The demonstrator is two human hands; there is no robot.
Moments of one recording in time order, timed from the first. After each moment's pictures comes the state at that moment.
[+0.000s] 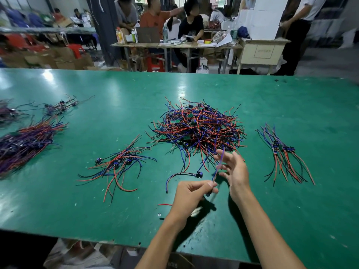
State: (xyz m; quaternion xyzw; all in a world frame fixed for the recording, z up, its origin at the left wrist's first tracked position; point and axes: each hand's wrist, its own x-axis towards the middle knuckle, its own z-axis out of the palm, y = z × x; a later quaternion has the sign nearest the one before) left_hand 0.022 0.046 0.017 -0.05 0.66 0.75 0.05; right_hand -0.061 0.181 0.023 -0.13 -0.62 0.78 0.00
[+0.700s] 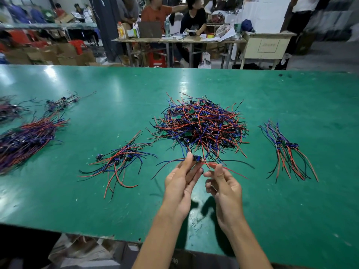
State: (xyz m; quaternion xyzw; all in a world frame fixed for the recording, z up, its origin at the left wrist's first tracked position) left_hand 0.018 0.042 0.061 -0.20 0.31 0.93 -0.02; right_hand 0.020 0.146 0.027 -0.08 -0.49 0.87 0.01
